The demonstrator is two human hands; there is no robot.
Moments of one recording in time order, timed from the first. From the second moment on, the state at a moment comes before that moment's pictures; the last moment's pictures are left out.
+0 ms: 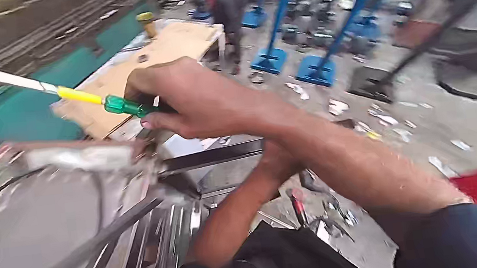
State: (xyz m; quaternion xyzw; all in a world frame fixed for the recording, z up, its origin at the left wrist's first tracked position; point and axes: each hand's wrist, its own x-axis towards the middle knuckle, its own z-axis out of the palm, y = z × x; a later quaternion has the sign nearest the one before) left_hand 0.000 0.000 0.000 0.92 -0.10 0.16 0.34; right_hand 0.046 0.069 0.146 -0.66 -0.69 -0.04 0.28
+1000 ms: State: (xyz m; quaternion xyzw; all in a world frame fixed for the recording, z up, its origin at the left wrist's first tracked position) left_hand 0.079 -0.081 0.001 0.99 -0.10 0.13 0.02; right_hand -0.035 -0.259 -0.101 -0.88 -0.05 -0.21 0.42
